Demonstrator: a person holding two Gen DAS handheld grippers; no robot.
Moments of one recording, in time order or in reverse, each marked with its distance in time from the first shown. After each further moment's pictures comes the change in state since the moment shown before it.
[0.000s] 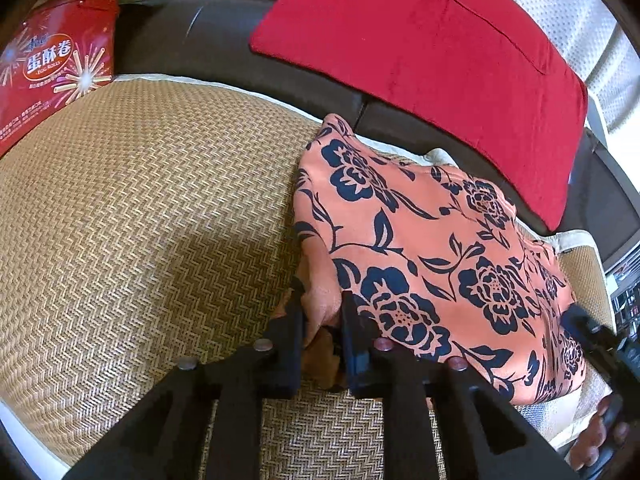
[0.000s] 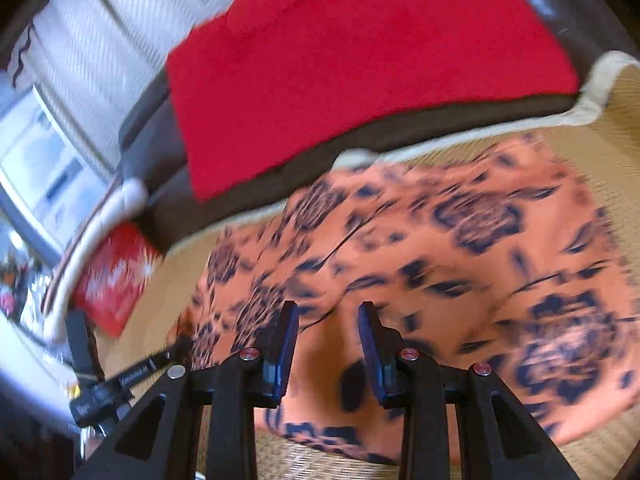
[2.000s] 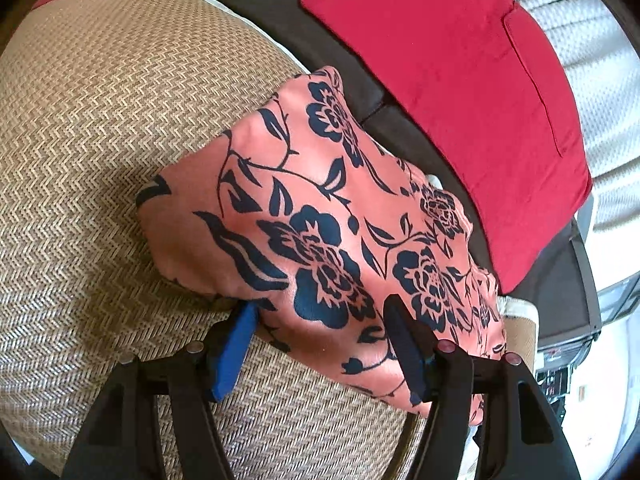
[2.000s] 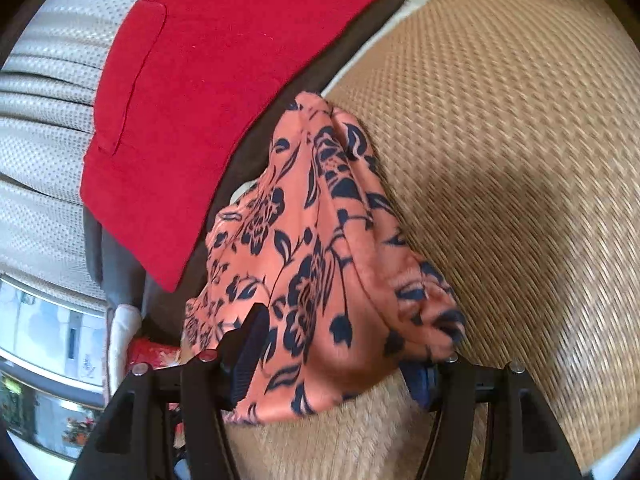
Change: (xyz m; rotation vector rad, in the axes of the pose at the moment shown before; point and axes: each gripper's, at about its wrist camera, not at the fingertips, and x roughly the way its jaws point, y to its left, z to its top) left arm 0.013 0.059 0.020 -0.364 0.078 -0.201; right arm 0.014 -0.144 -0.002 0.575 -0.026 0.019
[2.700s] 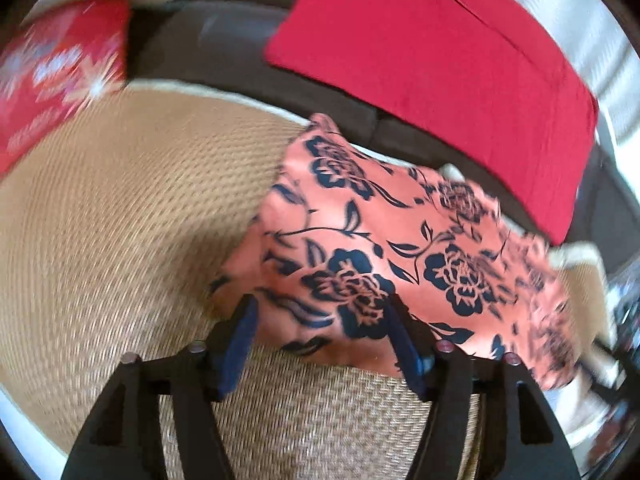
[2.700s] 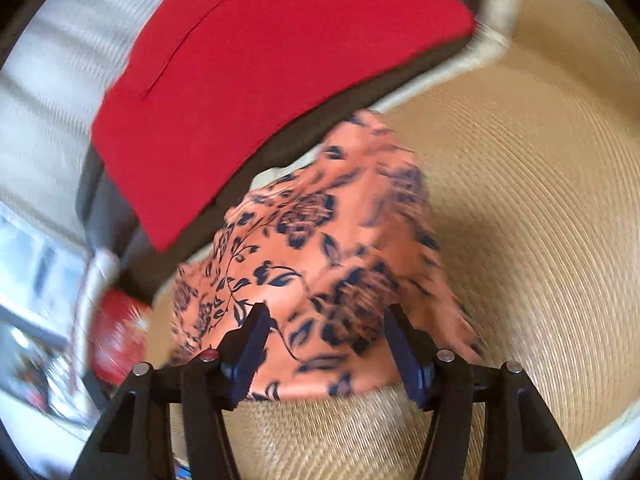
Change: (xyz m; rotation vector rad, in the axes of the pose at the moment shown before) left arm -0.037 -0.009 0.015 0.284 -0.096 0.206; right arm -0.055 0.038 0.003 -0.187 0.033 -0.068
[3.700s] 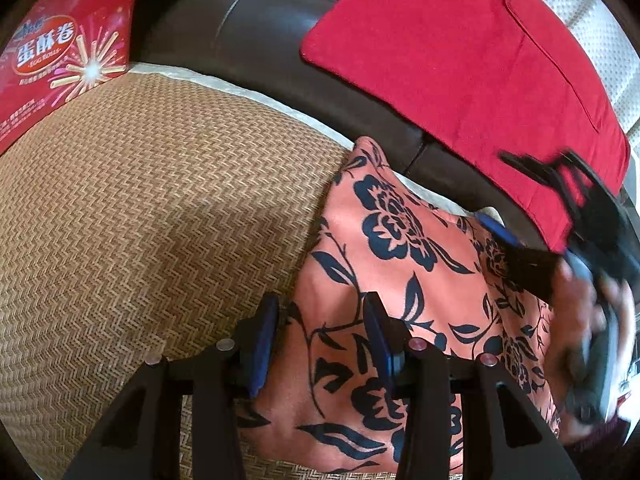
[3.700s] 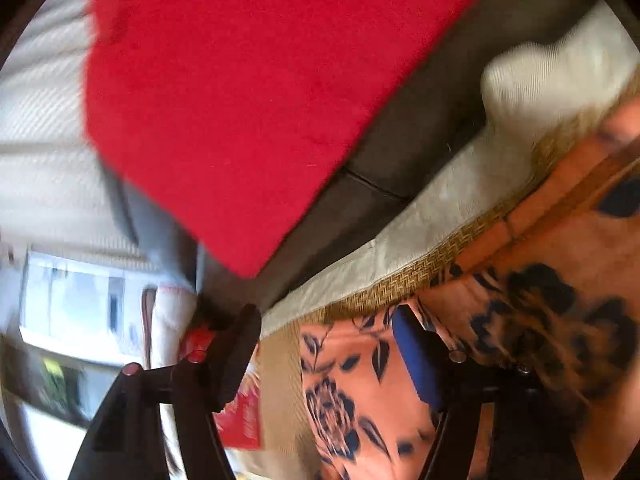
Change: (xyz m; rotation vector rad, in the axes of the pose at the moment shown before) left arm 0.052 0.024 0.059 -0.066 0.019 0.026; right arm 0.300 0.198 0.065 0.088 0.231 0.352
